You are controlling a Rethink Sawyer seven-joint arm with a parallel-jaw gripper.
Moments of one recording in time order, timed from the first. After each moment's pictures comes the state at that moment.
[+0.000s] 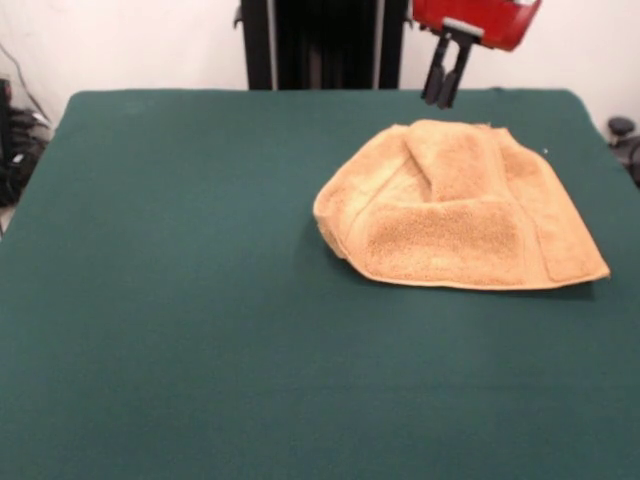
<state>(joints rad) -0.11 -0.80 0.20 1.65 -0.50 0.73 2.55</state>
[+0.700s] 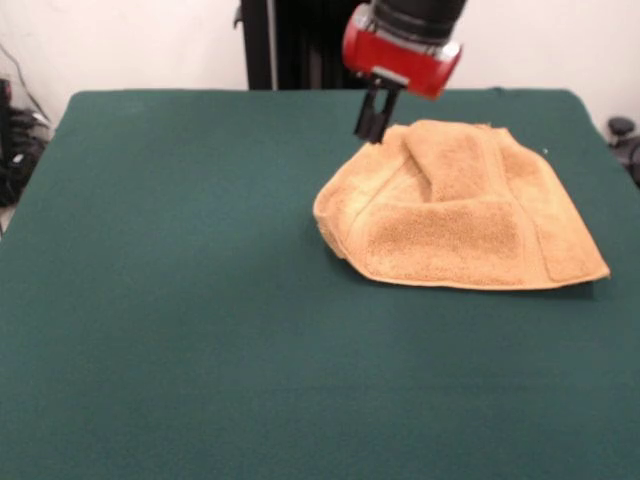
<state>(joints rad) -0.19 -0.71 0.22 1.65 -0.64 0.71 2.55</state>
